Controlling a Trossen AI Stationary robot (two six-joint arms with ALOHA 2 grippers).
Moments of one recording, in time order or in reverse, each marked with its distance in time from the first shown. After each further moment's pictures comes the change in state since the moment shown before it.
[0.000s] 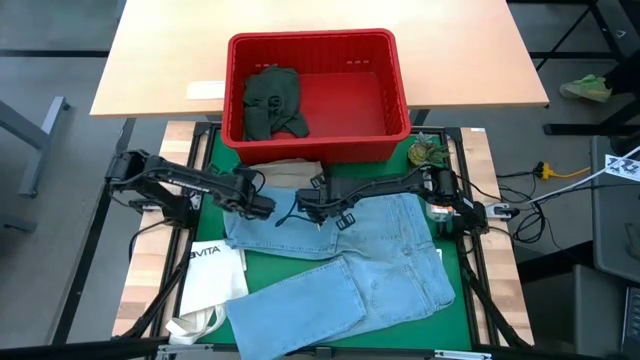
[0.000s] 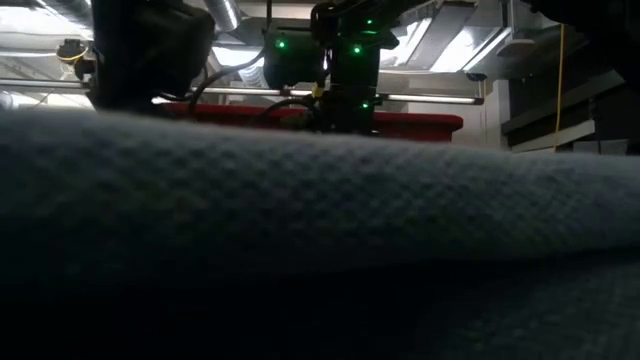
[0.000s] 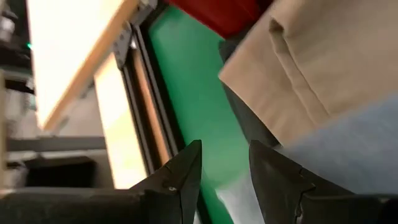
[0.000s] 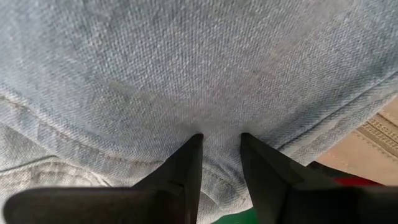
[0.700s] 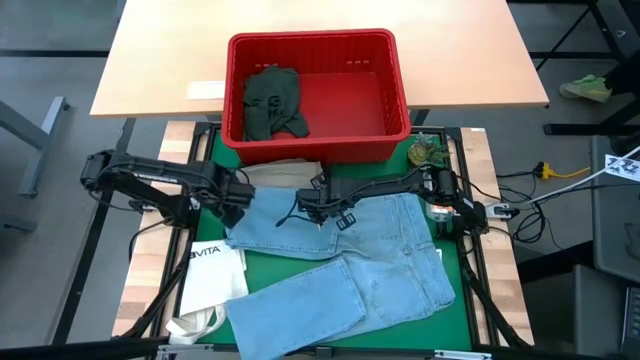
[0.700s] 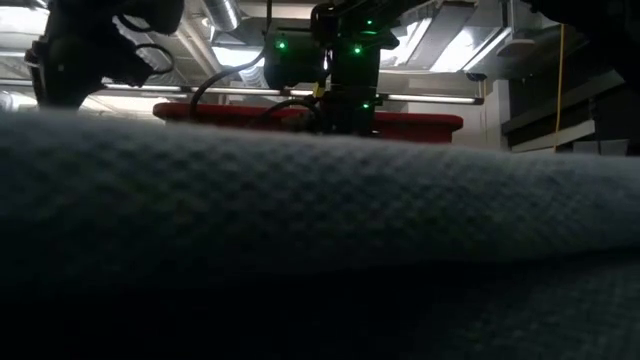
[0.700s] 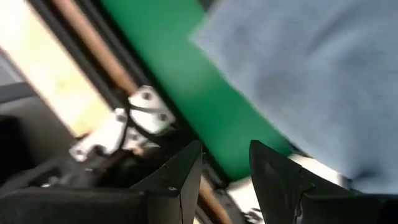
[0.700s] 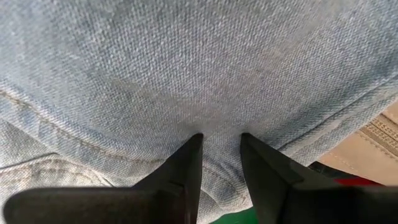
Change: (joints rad) left arm 0.037 -0.256 0.000 -0.089 0.513 0.202; right arm 0.000 0.000 -0.001 -0.004 -0.002 -0.008
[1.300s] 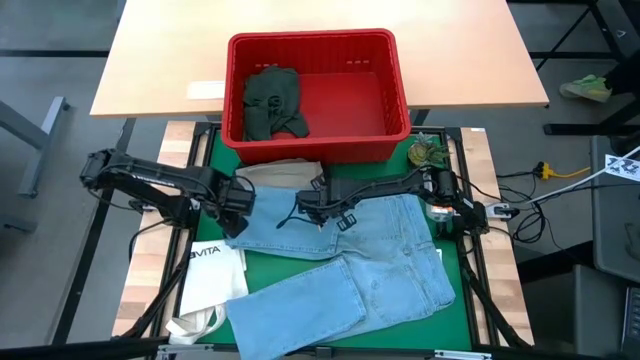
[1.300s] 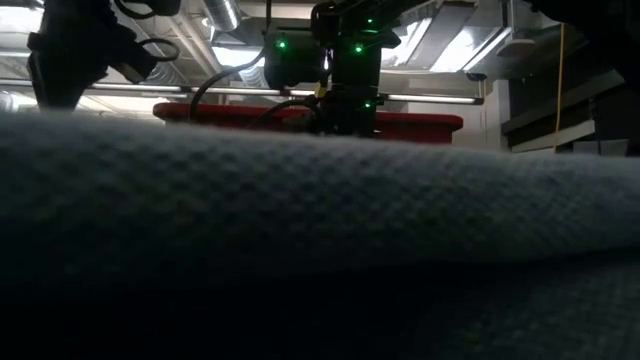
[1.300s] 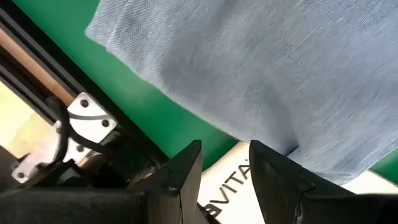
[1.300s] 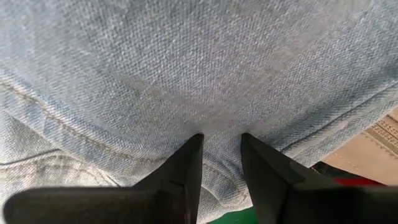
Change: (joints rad) left arm -0.083 -0.008 0.000 0.126 0.101 0.014; right arm 0.019 0.000 0.000 -0.010 -0.007 -0.003
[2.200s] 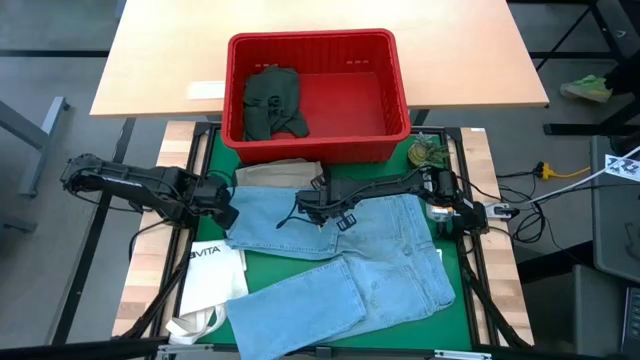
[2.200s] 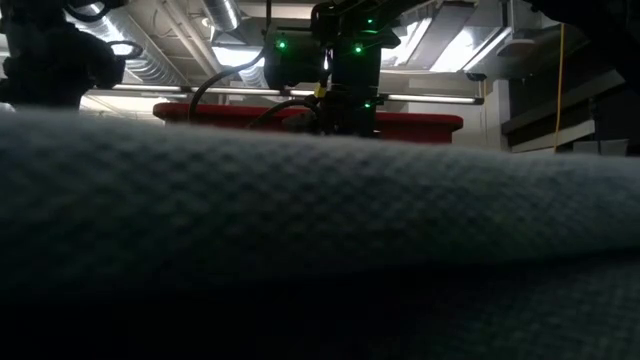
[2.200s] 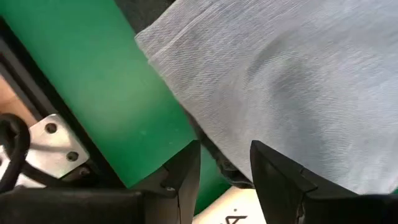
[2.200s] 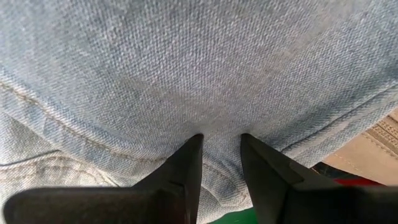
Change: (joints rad) left arm -0.021 -0.387 -0.262 0.192 -0.130 -0.189; right arm 0.000 0.000 0.000 0.006 -0.001 0.000
